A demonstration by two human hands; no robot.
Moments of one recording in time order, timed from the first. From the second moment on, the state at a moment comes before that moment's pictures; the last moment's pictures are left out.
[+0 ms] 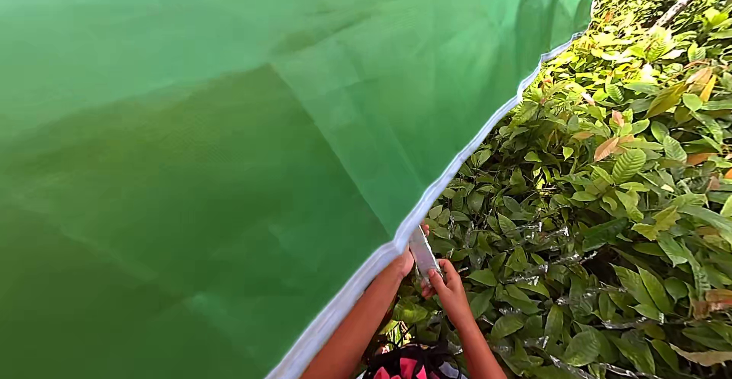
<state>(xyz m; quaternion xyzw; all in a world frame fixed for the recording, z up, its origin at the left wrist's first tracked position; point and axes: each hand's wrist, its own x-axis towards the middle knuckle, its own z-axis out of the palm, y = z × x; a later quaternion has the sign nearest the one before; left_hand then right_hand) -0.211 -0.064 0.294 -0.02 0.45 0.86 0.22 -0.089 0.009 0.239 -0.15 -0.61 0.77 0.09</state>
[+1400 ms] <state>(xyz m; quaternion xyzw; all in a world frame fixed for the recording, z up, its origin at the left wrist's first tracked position) -0.196 -0.080 0.283 0.00 0.43 0.87 0.22 -0.094 0.011 0.245 -0.10 -0.74 0.66 0.04</state>
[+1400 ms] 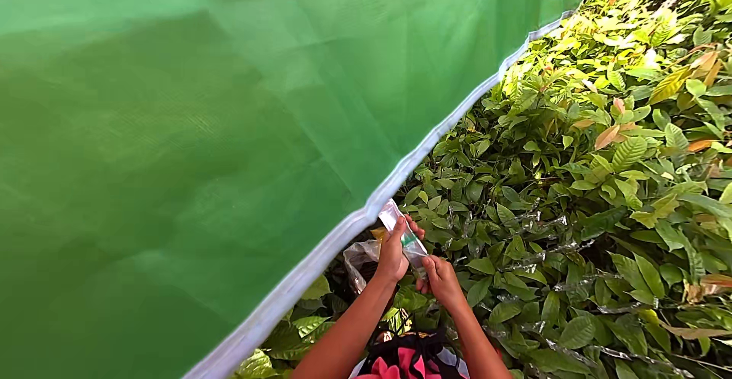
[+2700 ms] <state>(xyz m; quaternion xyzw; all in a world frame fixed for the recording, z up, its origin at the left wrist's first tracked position) -0.200 -0.089 0.255 0.03 0.51 0.82 0.26 -0.014 0.079 0.231 -0.24 -0.64 0.68 0.28</state>
